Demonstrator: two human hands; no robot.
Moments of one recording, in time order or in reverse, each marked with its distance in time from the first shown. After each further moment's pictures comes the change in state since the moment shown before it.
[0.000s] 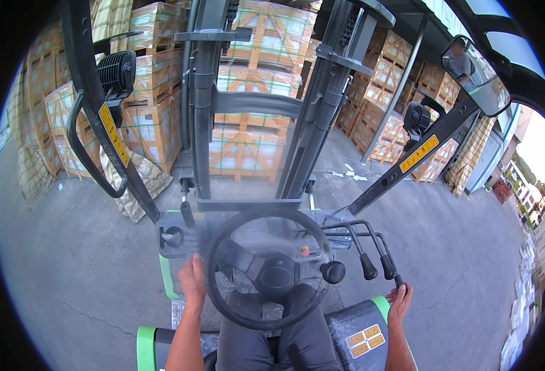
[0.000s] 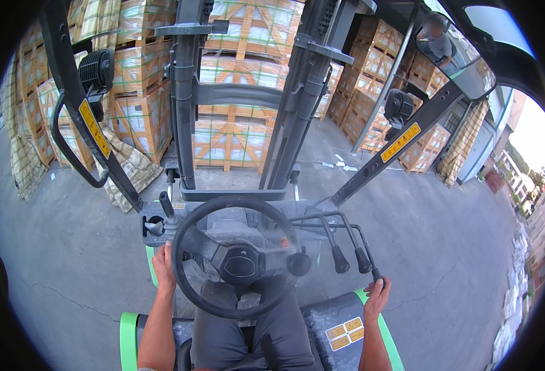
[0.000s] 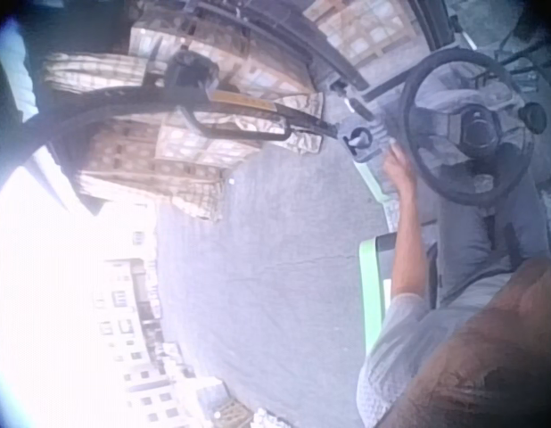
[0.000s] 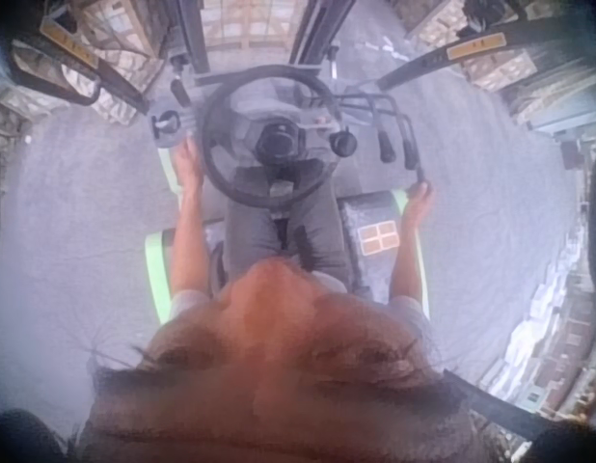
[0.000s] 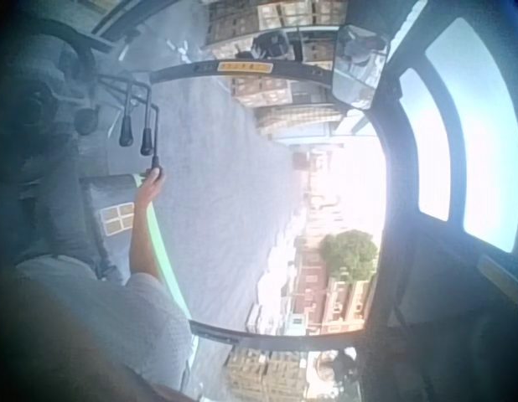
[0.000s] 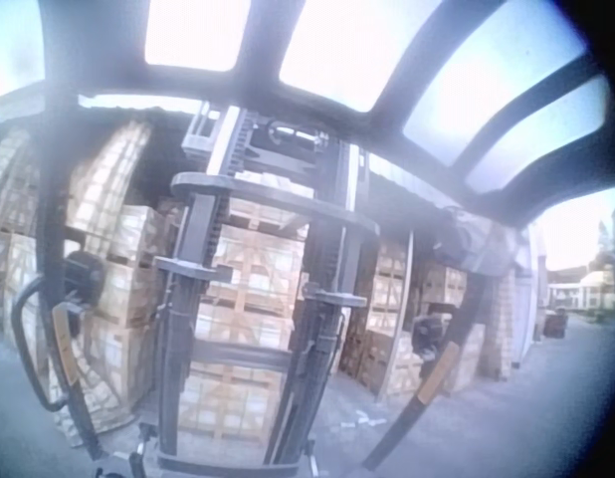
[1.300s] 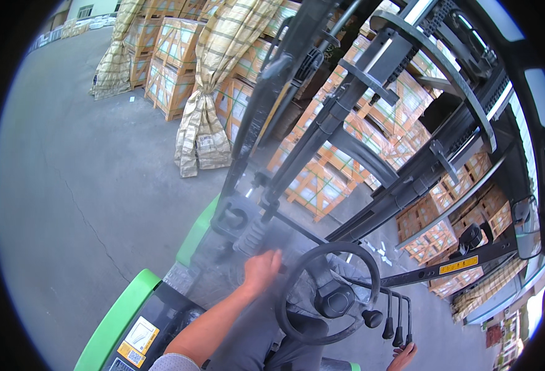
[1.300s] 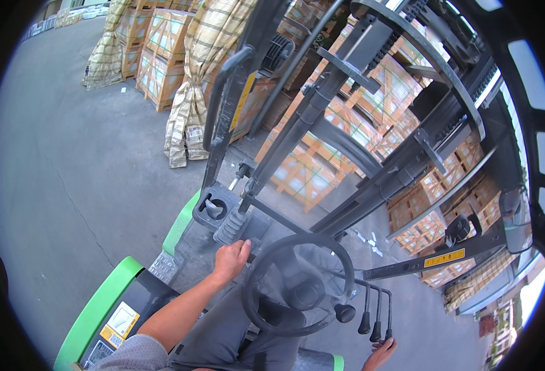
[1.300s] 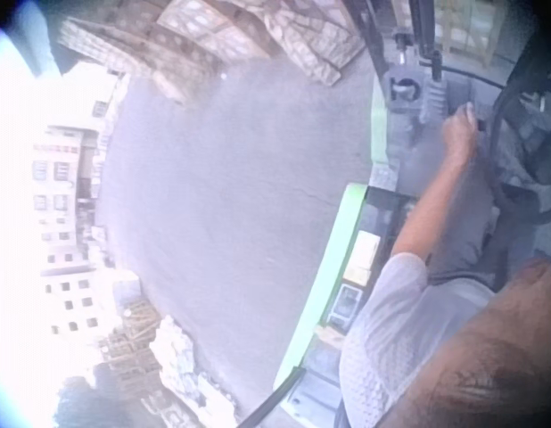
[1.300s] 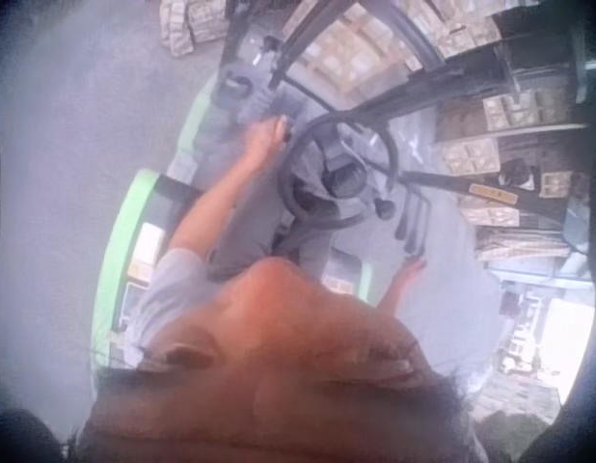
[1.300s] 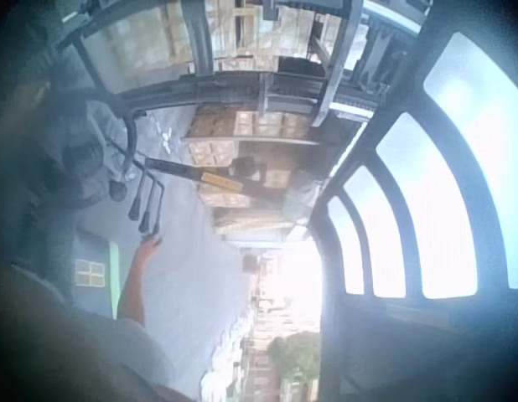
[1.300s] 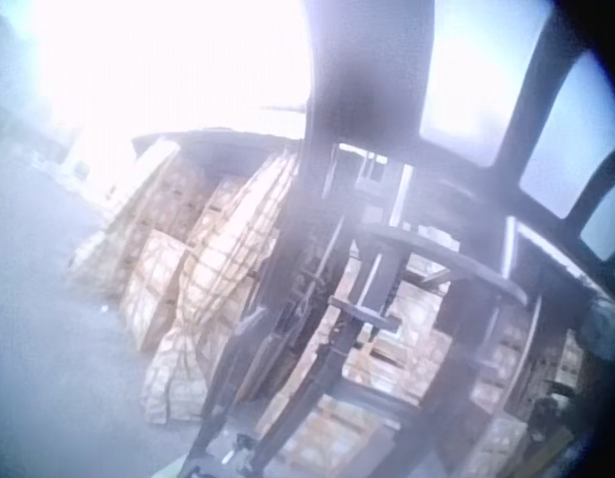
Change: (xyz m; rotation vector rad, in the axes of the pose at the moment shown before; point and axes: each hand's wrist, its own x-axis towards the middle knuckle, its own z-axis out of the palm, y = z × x) left_hand -0.006 0.023 -0.008 0.145 0.070 0.083; right_hand 0.097 0.036 -0.008 -0.505 -0.251 -0.335
